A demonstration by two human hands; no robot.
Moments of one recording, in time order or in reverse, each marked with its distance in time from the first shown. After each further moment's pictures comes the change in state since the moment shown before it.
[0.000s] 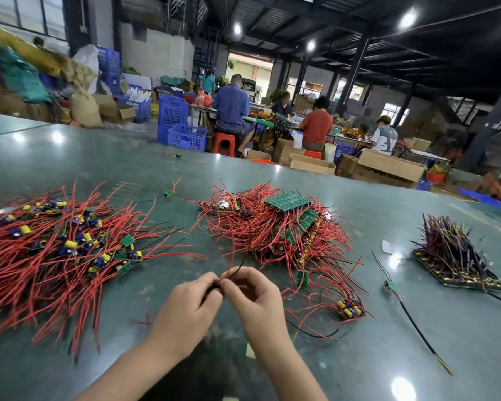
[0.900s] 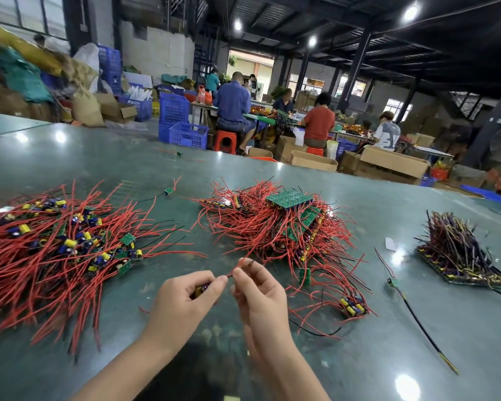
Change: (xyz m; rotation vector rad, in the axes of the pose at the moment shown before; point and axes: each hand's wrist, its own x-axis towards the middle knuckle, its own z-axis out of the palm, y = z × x) left_hand 0.002 0.000 -0.003 -0.120 0.081 -0.009; right_hand 0.001 0.004 0.009 0.533 0.179 0.233
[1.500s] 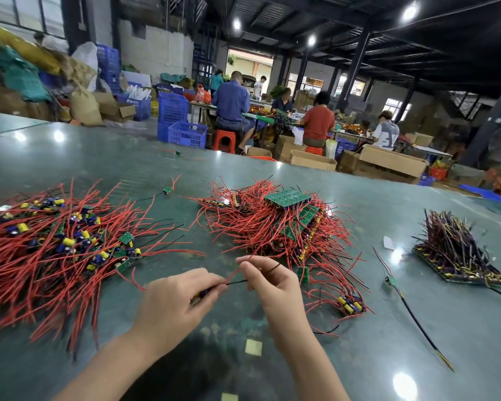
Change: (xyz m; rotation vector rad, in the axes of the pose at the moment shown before) left_hand 0.000 -0.002 -0.014 0.418 -0.035 0.319; right_hand 0.006 -0.029 -0.019 -0.395 -0.177 -0.197
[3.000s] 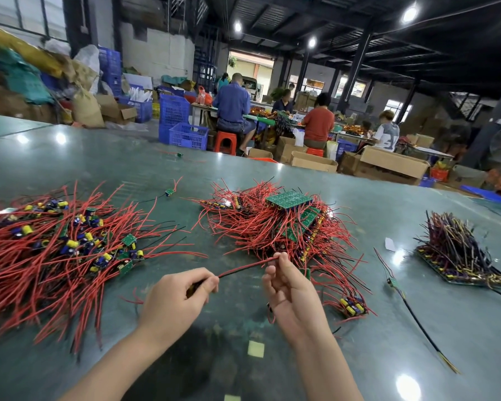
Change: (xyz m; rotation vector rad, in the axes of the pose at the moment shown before) left_hand -0.001 -0.009 0.006 -0.146 -0.040 -0.328; right_hand 0.011 -0.001 -0.014 0.776 0.311 0.460
